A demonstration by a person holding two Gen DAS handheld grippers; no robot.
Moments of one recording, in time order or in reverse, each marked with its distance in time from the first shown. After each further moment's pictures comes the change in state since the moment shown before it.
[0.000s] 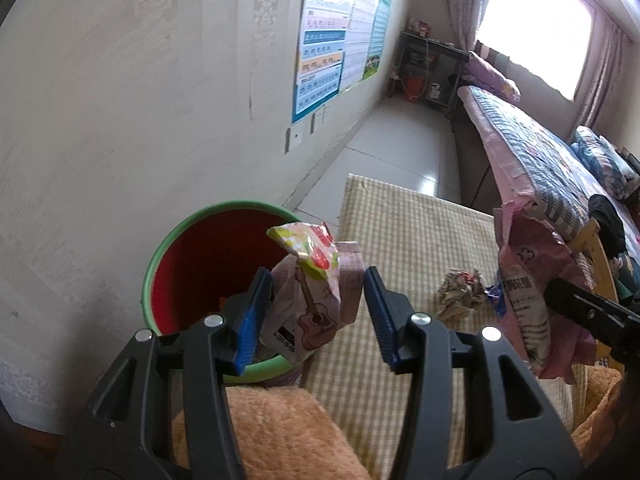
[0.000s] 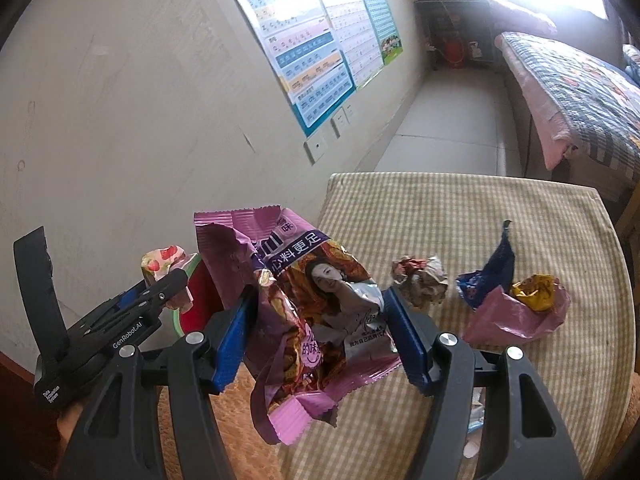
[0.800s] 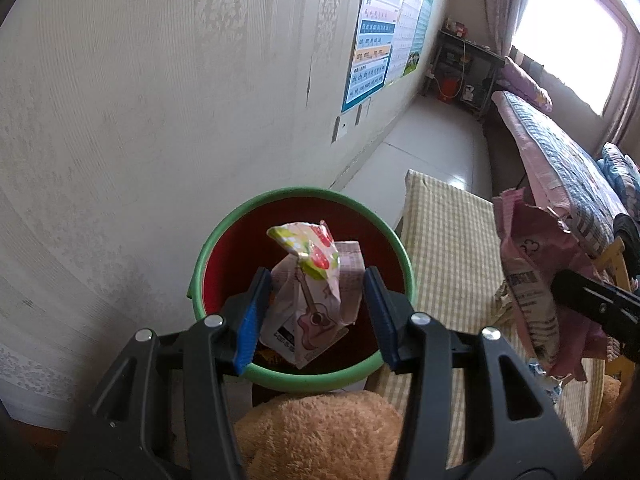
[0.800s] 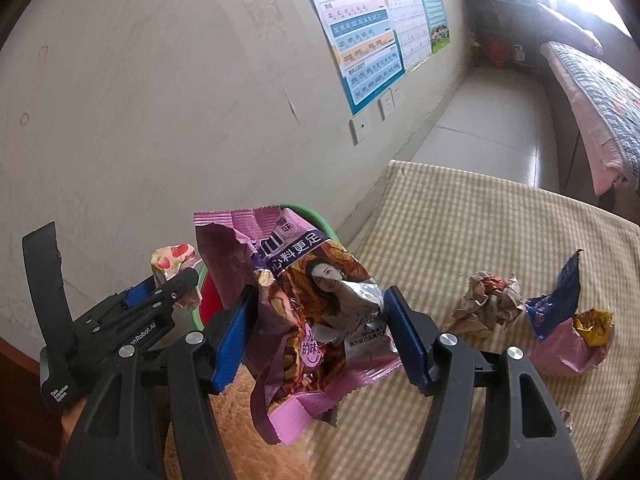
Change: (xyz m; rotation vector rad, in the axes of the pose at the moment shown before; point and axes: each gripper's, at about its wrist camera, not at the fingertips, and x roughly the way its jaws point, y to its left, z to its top) left arm 0.016 0.069 -0.003 -0.074 0.035 0.072; right arm 0.059 0.063 0.012 -0.117 0.085 0.054
